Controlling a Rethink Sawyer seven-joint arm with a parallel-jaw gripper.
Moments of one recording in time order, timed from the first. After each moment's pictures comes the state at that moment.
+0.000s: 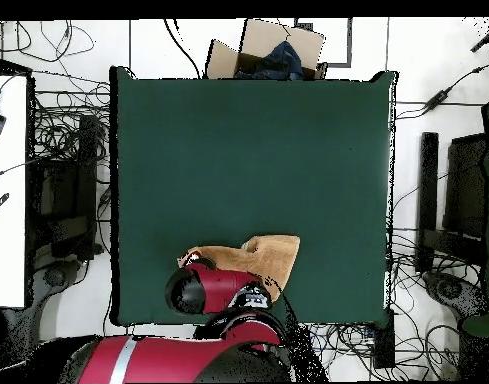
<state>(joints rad) -0.02 -0.43 -0.06 2.04 -0.07 -0.06 2.40</state>
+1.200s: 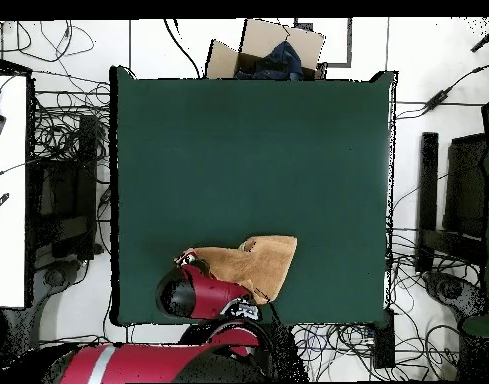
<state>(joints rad) 0.03 -0.44 -0.06 2.12 0.15 -0.13 2.40</state>
